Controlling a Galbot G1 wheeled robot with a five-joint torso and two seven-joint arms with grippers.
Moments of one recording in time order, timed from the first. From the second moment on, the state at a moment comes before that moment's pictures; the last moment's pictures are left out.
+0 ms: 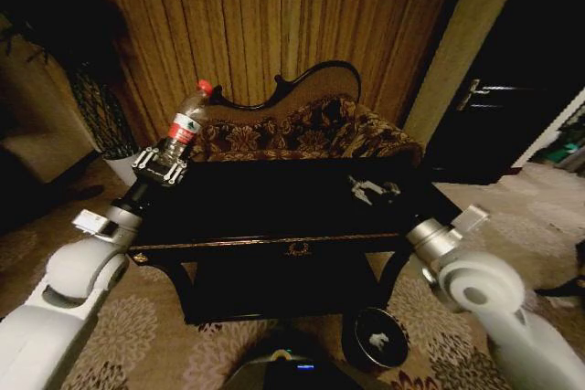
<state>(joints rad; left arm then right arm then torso) 1.32 -0.70 -0.74 -2.21 -0.46 -0.13 0.10 -1.24 0.77 0.63 2.43 1.45 -0.28 0.11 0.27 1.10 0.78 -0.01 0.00</state>
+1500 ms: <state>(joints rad) 0.86 -0.63 -0.12 -2.17 -0.47 0.01 0.10 -0.74 0.75 0.16 2.16 1.45 -0.28 -0.01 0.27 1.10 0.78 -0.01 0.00</state>
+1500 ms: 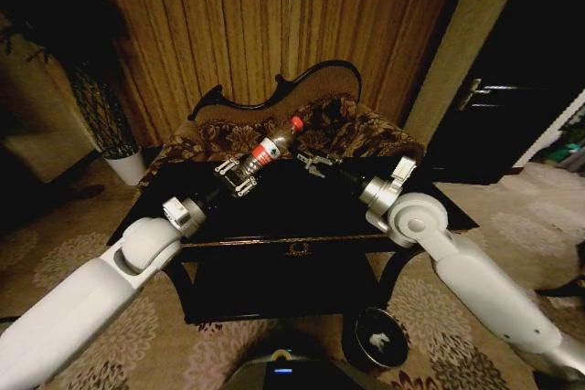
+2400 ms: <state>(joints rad) 0.81 -0.61 -0.02 -2.21 -0.47 0.03 0.10 -0.71 0.75 0.10 2.18 1.44 -0.30 0.00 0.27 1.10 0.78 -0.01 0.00</state>
